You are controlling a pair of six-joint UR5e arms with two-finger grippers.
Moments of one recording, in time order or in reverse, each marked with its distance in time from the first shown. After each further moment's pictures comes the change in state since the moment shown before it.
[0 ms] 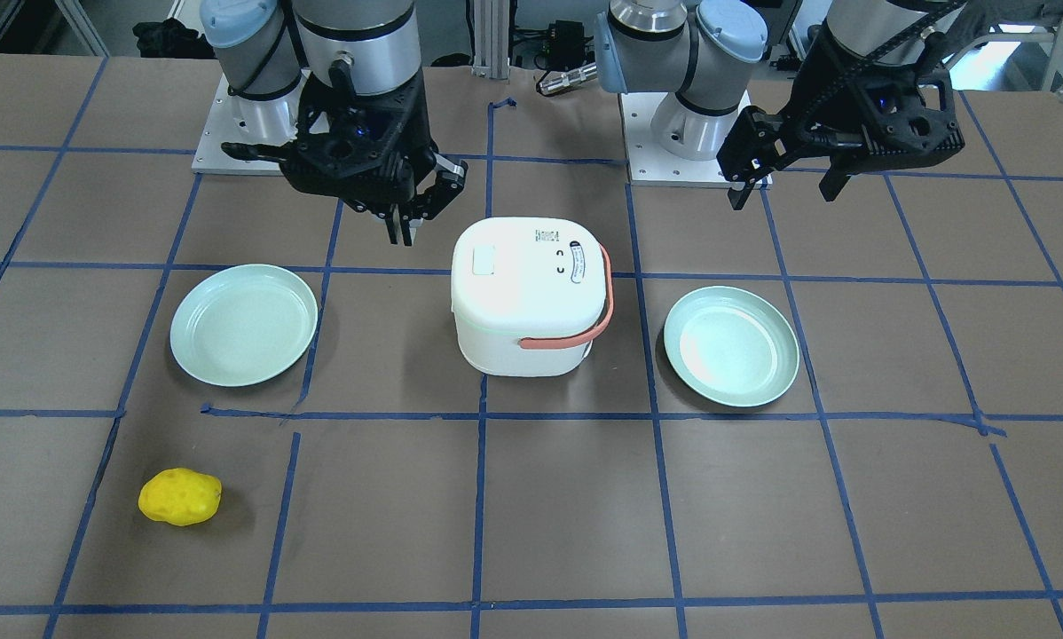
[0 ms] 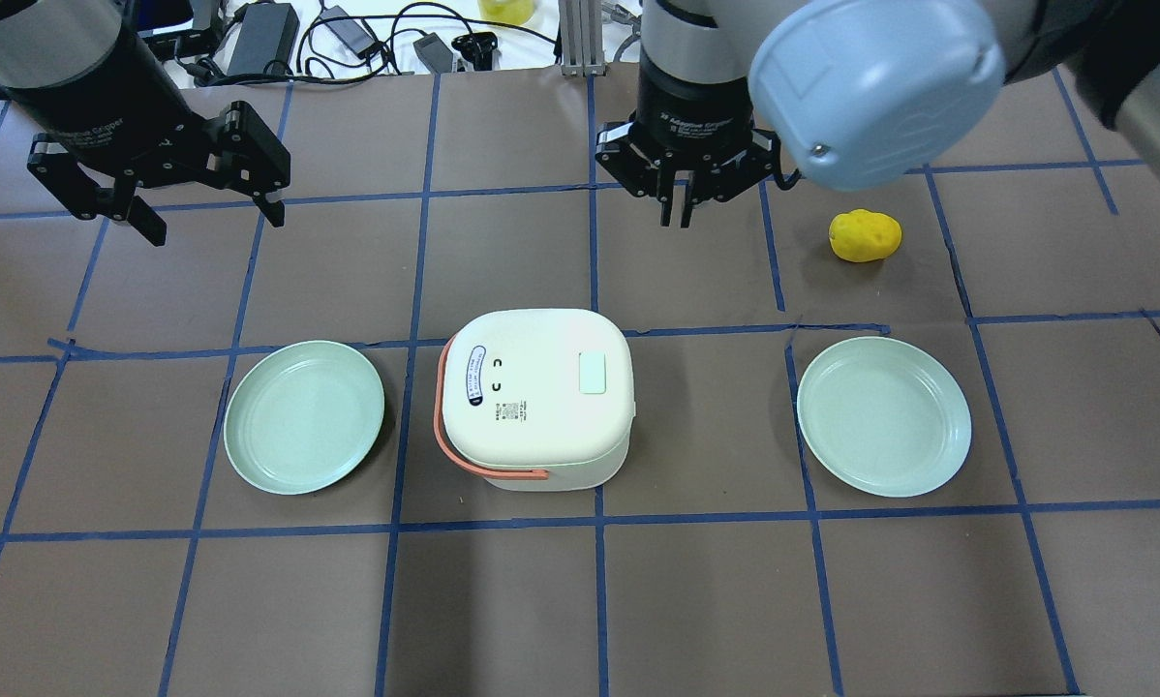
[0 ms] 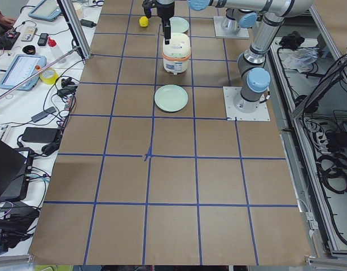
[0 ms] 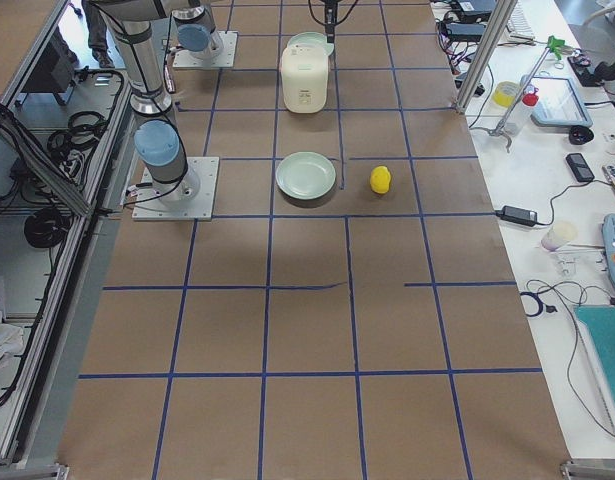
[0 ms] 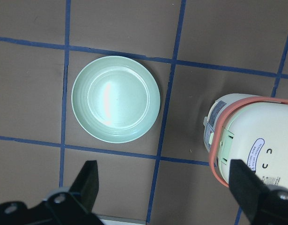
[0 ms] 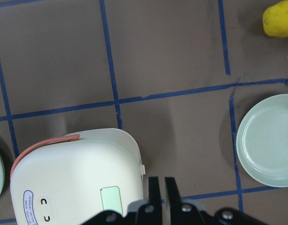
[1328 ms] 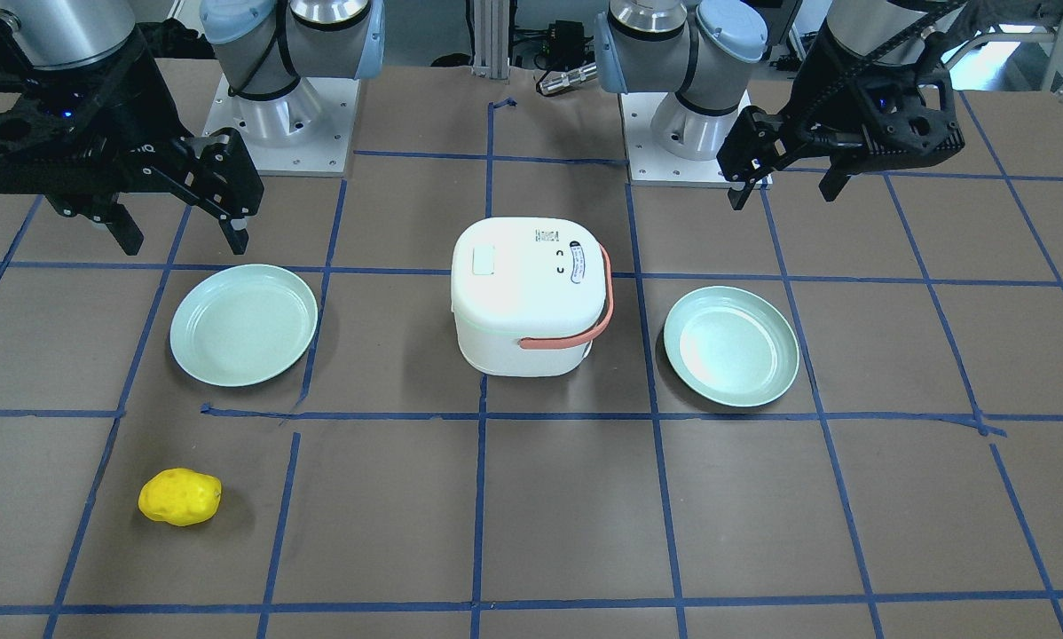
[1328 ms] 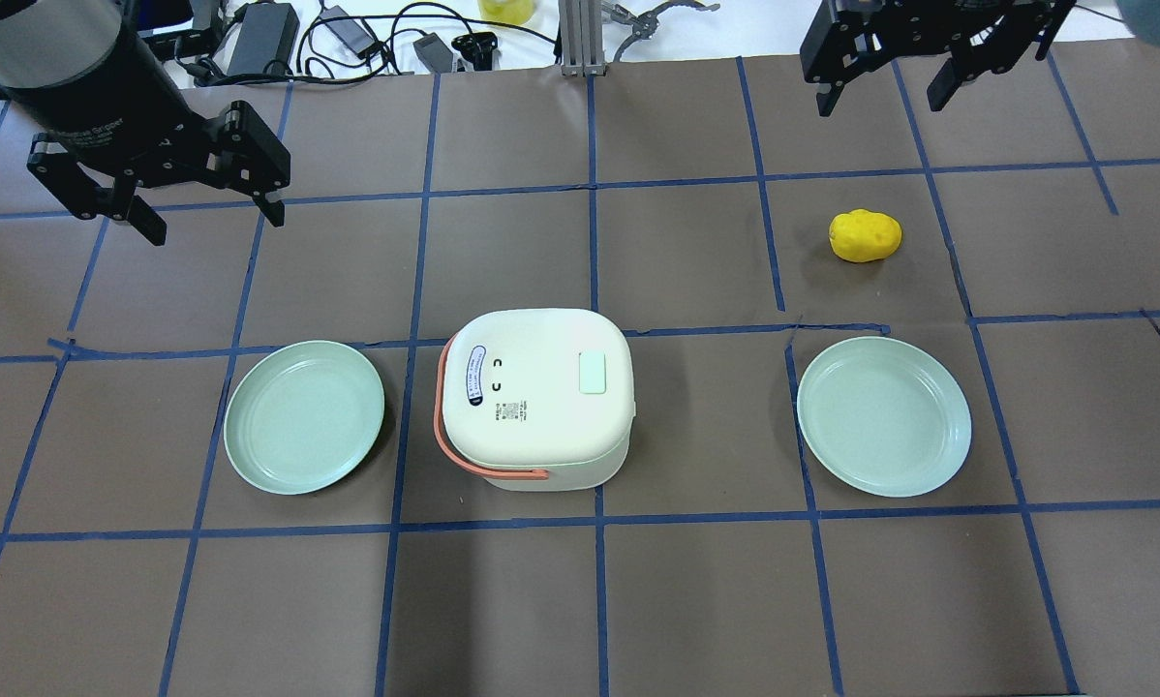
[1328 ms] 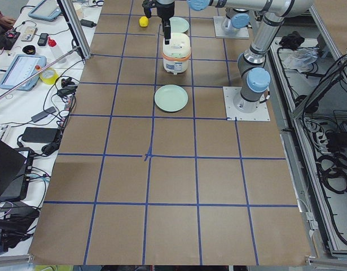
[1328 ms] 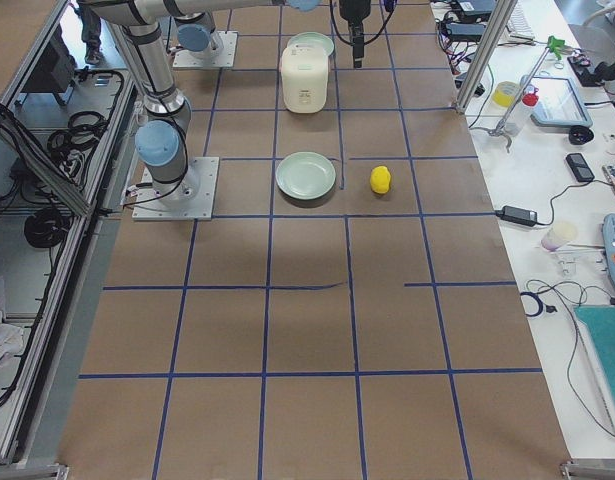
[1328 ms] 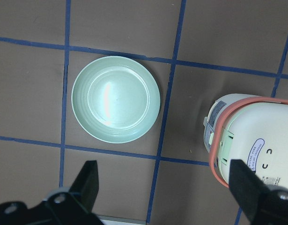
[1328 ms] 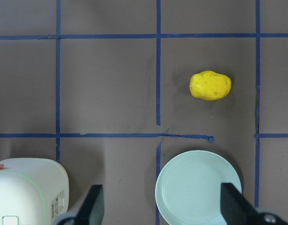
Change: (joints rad) left arm 0.000 0.000 0.000 0.000 0.000 0.000; right arm -0.328 -0.075 -0.034 0.010 0.027 -0.472
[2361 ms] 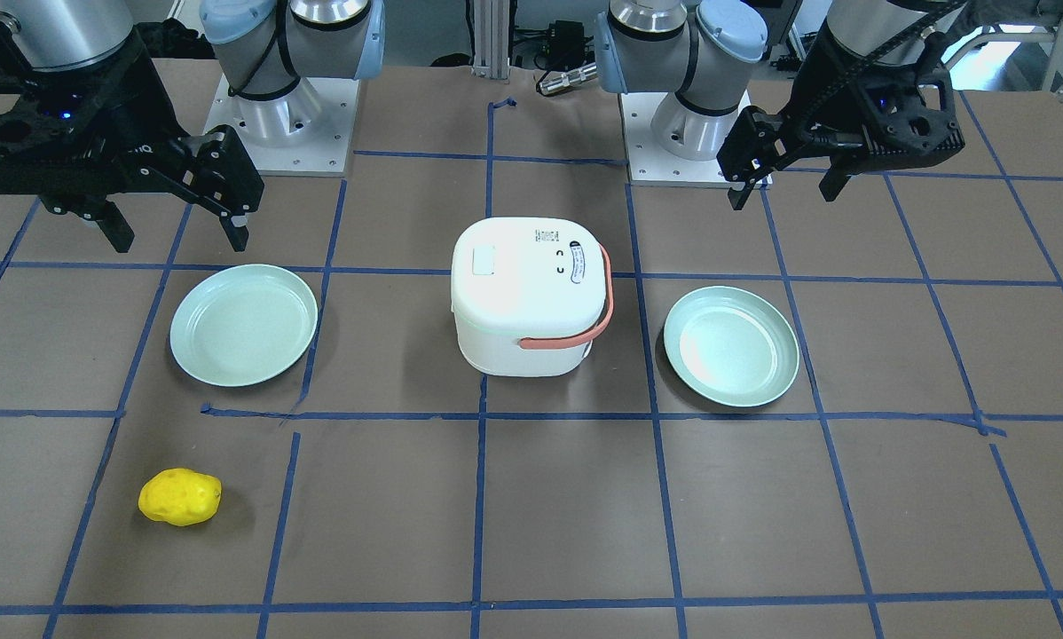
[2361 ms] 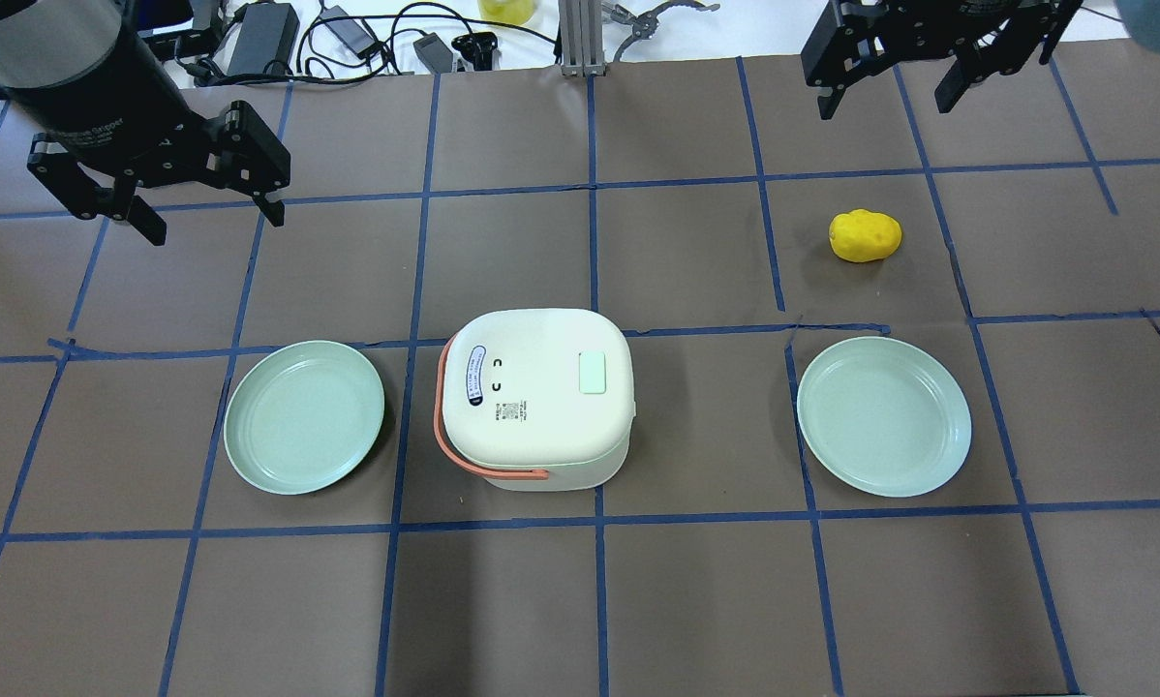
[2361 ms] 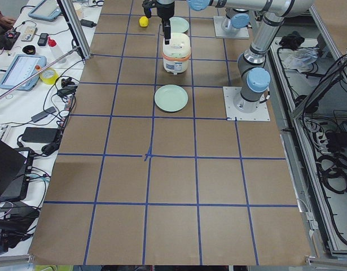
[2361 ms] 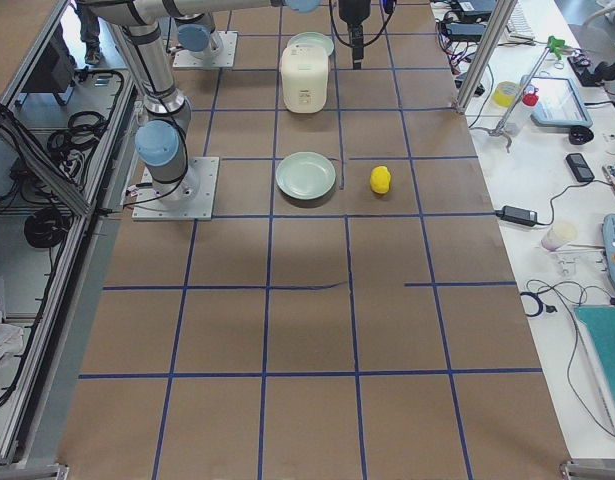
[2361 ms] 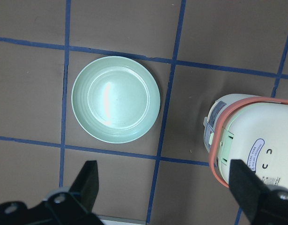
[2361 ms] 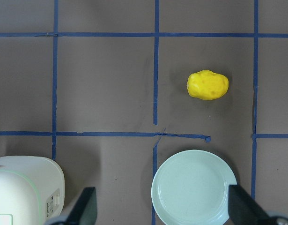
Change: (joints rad) left arm 0.000 0.000 0.000 0.000 0.000 0.000; right arm -0.015 -0.007 0.012 -0.004 -0.003 -0.027
